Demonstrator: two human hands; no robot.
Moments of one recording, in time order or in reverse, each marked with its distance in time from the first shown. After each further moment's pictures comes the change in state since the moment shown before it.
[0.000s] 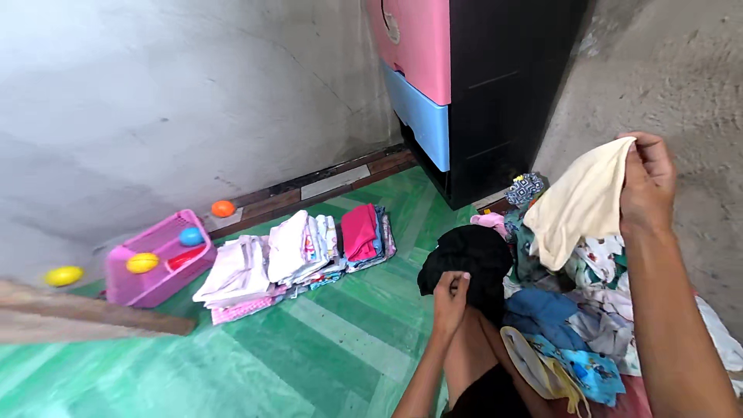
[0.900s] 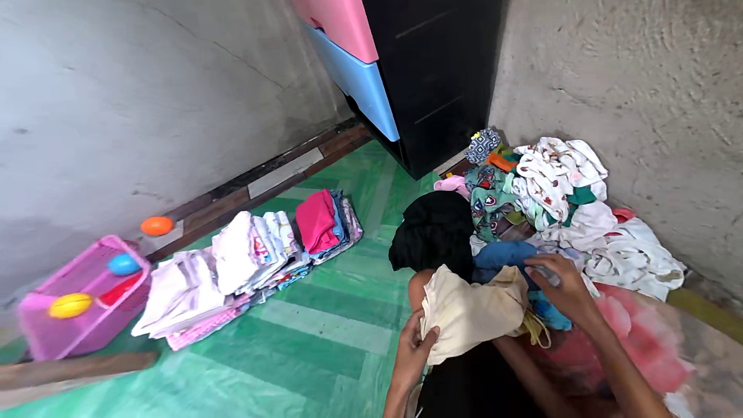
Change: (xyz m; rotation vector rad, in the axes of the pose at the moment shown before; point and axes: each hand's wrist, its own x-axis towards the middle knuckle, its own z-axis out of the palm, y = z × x) left_hand -0.122 -0.045 -0.034 -0.196 -0.218 -0.350; right_hand -0.020 0.339 -0.178 -0.595 -0.437 -0.113
